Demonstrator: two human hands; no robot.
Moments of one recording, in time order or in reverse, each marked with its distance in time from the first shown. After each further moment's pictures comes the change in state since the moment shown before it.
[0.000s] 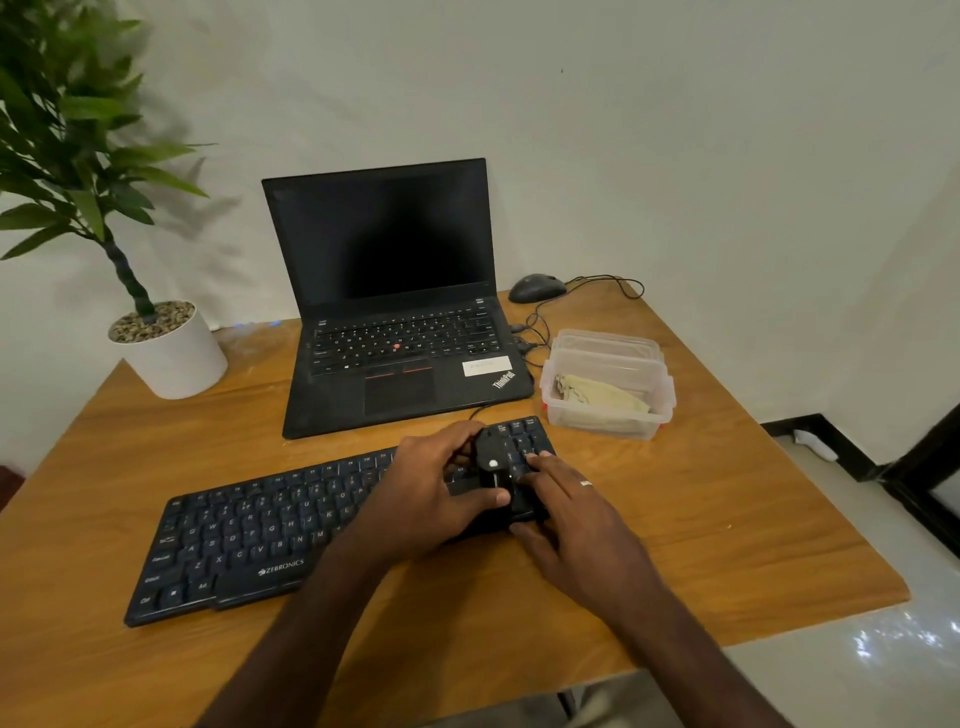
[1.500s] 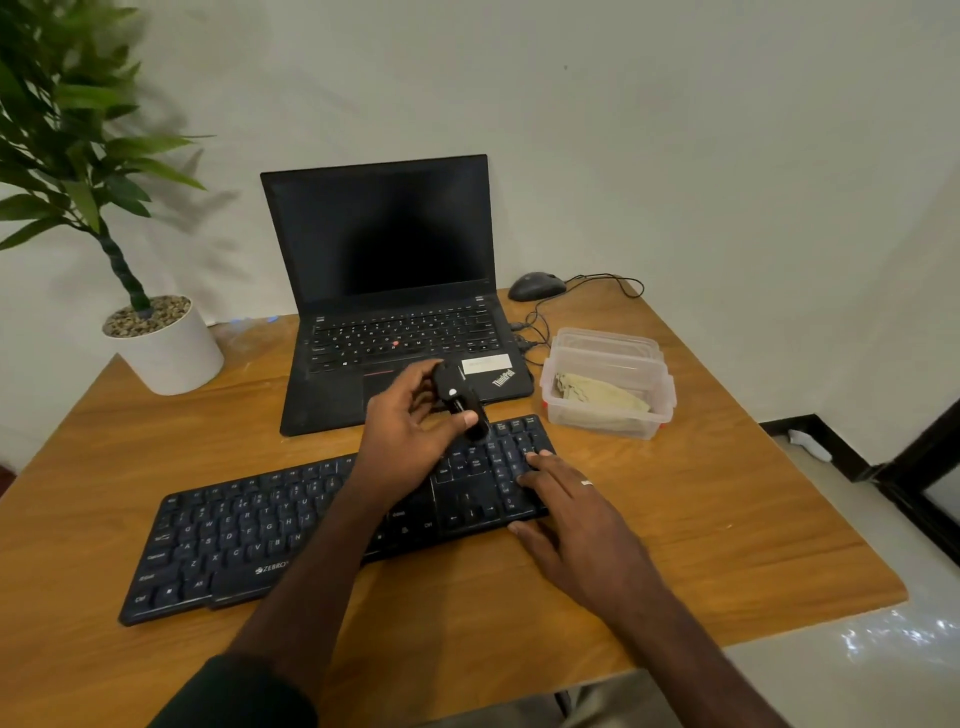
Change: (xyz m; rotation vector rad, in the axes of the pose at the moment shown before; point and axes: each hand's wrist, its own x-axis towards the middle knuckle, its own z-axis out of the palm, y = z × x) left_hand 0.032 -0.018 -0.011 -0.245 0.271 -0.129; right_hand -0.001 -0.002 -0.003 -0.034 0.004 -0.007
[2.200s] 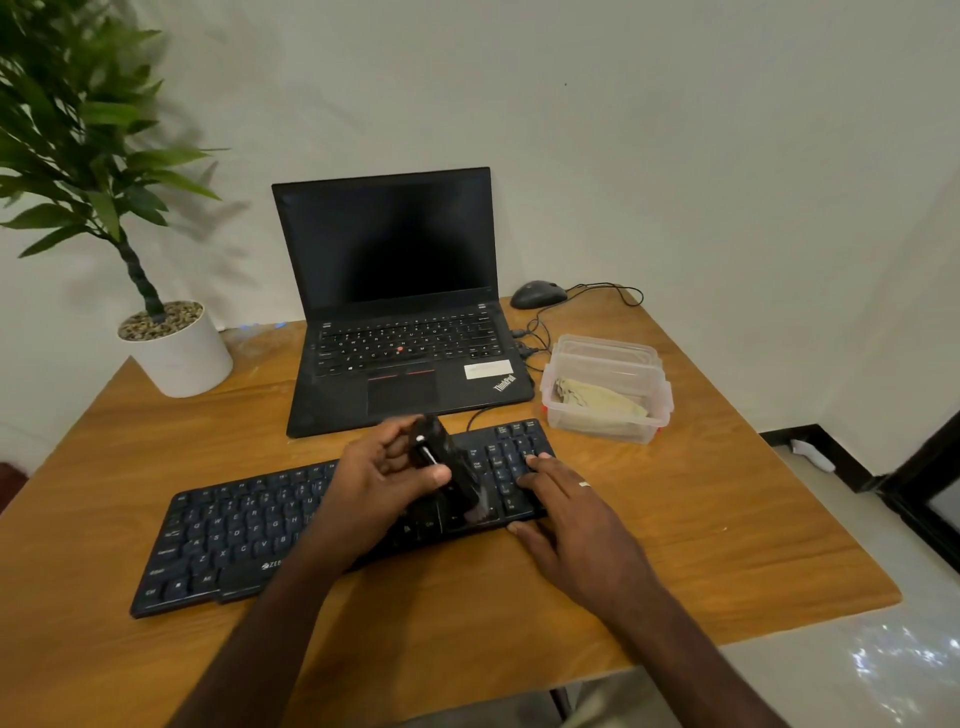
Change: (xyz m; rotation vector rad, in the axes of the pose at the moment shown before) left_hand -0.053 0.002 -0.028 -0.197 -0.071 -0.148; right_hand 0.002 -0.004 -0.004 0.000 -0.025 0.014
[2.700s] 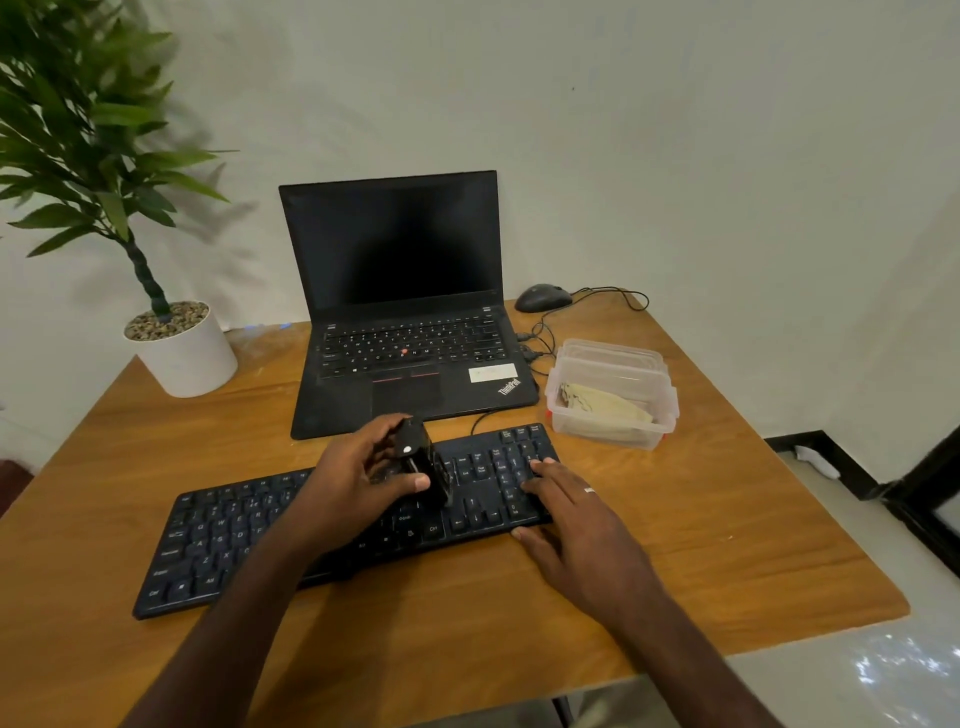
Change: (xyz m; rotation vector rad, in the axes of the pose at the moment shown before) left_hand 0.010 -0.005 -0.030 0.372 -0.065 0.035; right_hand 0.000 0.005 0.005 0.012 0.019 -0.004
